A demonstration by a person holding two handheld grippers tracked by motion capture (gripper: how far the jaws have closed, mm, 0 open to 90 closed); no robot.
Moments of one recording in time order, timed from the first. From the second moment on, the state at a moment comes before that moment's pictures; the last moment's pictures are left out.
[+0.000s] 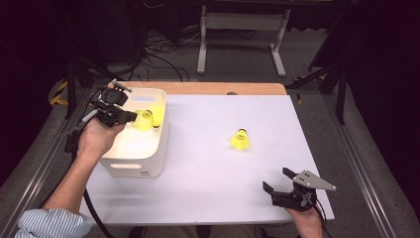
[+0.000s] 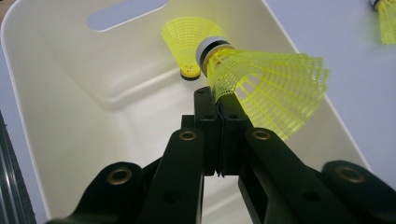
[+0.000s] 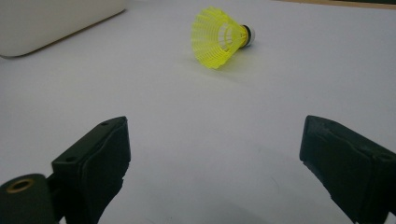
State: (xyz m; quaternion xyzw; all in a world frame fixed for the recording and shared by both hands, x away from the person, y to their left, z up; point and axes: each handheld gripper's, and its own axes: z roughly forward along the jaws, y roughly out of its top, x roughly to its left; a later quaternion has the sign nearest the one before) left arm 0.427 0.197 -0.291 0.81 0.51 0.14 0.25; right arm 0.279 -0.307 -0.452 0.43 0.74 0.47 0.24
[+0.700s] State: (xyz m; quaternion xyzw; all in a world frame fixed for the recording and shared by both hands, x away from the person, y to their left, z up) left arm 0.437 0.199 -0.308 0.81 0.52 0.13 0.24; right arm 0.279 -0.307 -0.453 0.43 0.74 0.47 0.24
